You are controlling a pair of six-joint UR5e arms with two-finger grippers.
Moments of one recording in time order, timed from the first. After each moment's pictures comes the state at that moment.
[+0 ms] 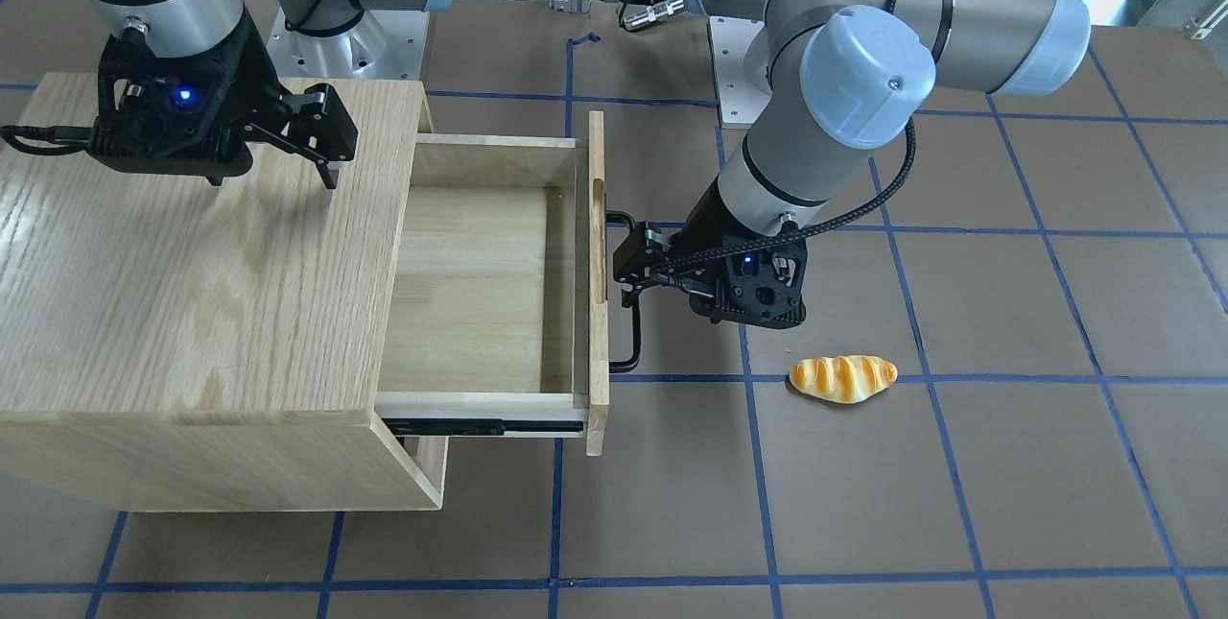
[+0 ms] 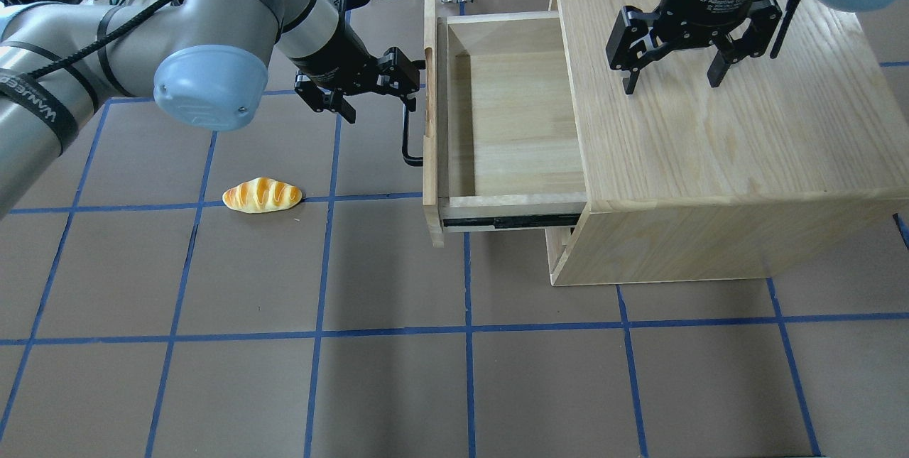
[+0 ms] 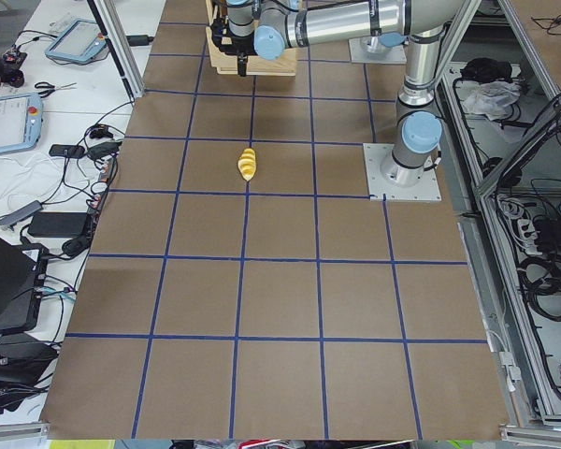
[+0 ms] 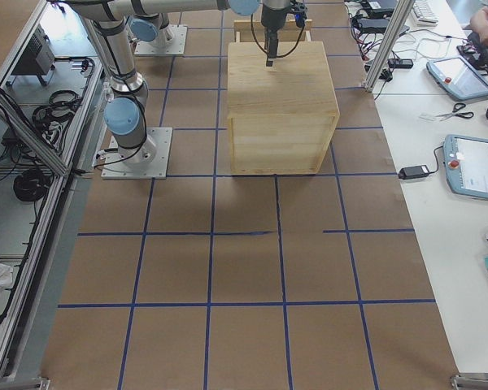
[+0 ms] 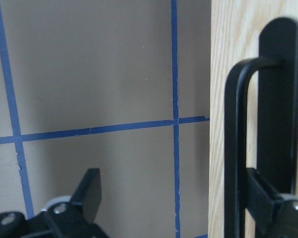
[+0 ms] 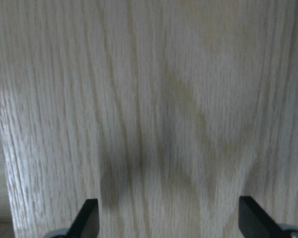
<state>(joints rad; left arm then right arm) -1.67 -1.80 -1.61 -1.22 1.30 -0.09 1.60 -1.49 1.43 -1.47 -1.61 0.02</state>
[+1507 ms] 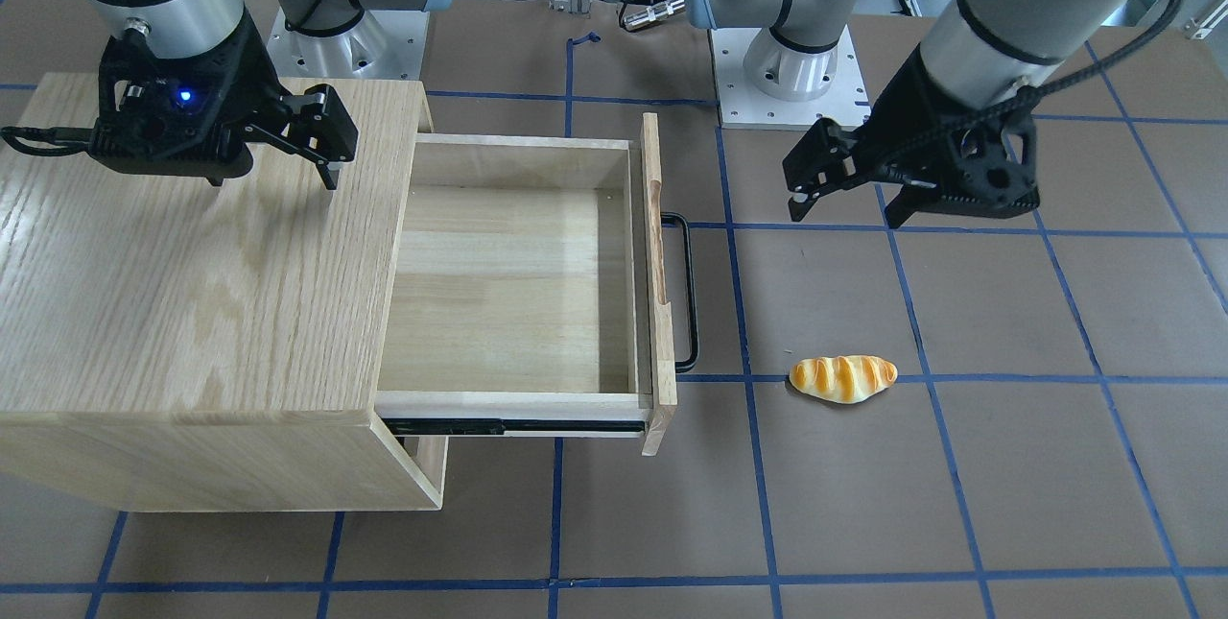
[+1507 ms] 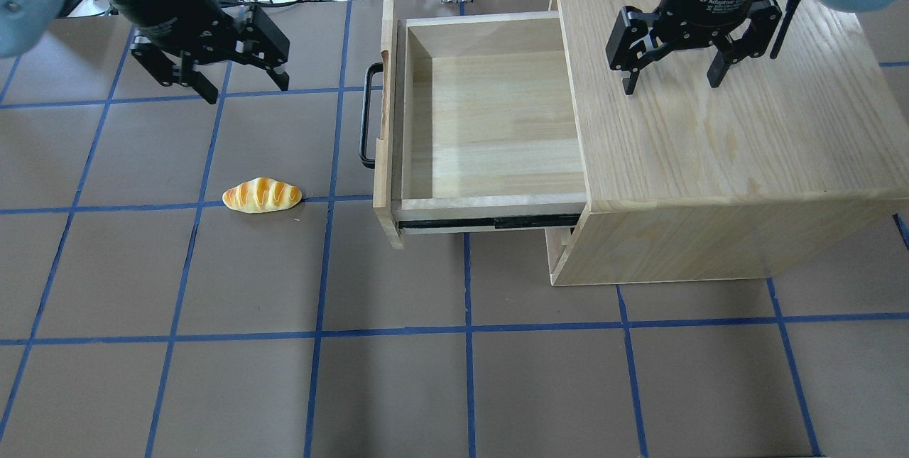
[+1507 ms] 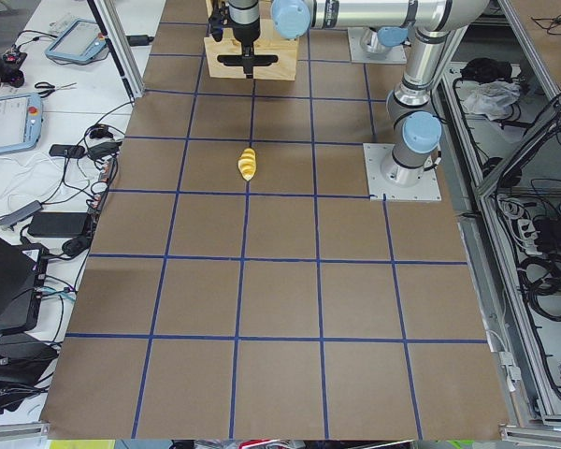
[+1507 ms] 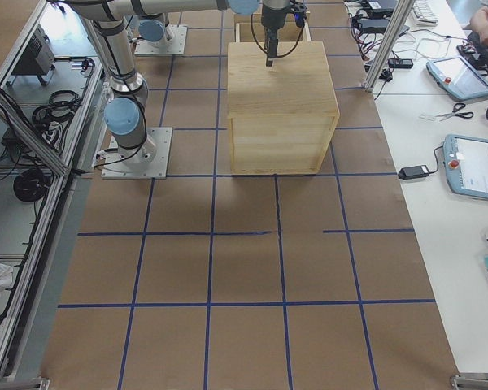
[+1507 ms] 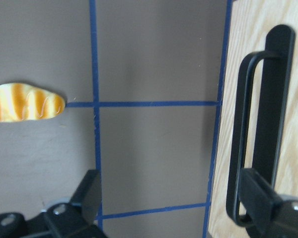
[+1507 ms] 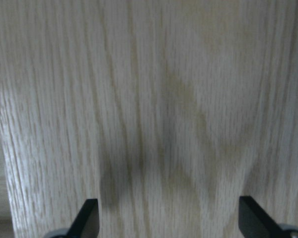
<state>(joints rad) -1.50 -1.64 -1.45 -1.64 1.47 0.05 1.60 -1.49 1.43 -1.47 -1.61 0.02</state>
